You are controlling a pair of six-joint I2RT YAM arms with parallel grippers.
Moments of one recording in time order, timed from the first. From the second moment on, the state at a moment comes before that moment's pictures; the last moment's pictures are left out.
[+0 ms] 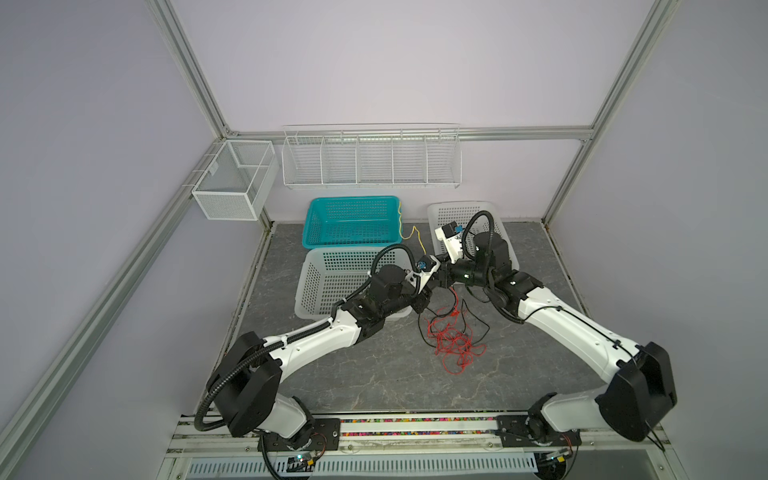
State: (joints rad) left arm -0.86 1.47 0.94 0.26 0.11 0.10; right arm 0.56 1.39 1.11 -0.09 -0.46 0.29
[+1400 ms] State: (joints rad) left arm -0.86 1.48 0.87 0.45 -0.02 0.00; right arm 0.42 1.48 1.00 0.51 -0.76 0.79
